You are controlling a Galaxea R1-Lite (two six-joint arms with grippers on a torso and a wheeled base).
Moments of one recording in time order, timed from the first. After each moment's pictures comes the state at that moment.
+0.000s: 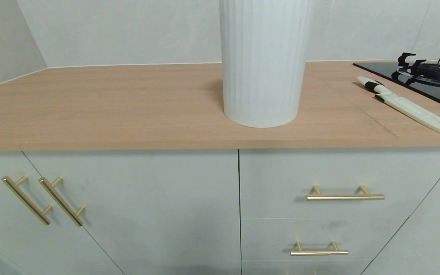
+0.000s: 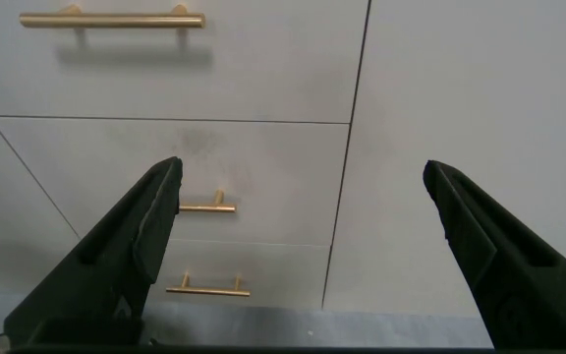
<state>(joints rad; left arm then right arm) 0.00 0.00 0.00 0.00 0.02 -0.01 0.00 0.00 0.00 0.00 0.04 -0.01</state>
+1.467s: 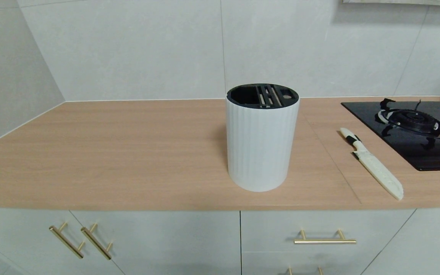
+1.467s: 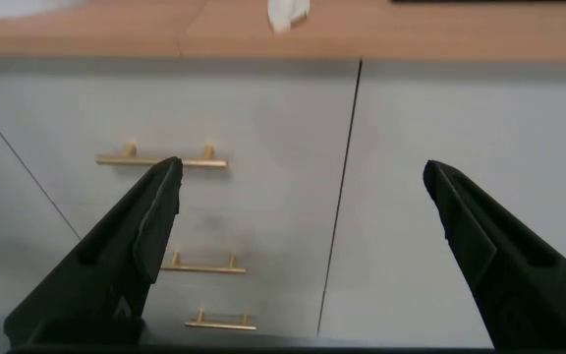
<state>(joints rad) 0.00 0.00 0.00 0.00 0.02 -0.01 0.00 0.00 0.00 0.00 0.04 -0.01</state>
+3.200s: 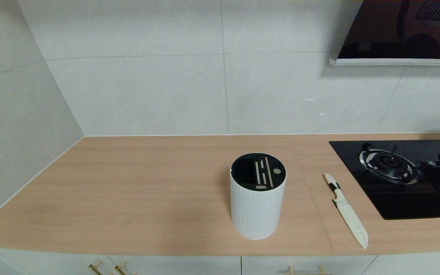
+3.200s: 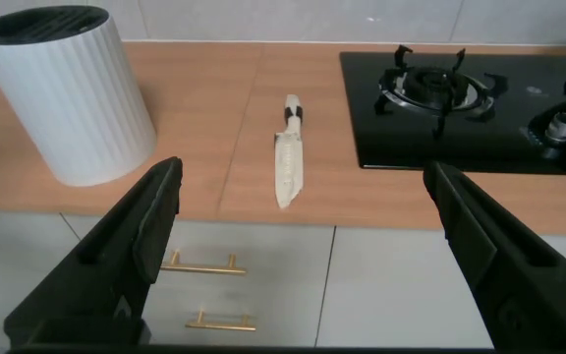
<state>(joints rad) 0.00 0.00 0.00 0.00 0.02 -0.01 0.00 0.00 0.00 0.00 0.04 -0.01</state>
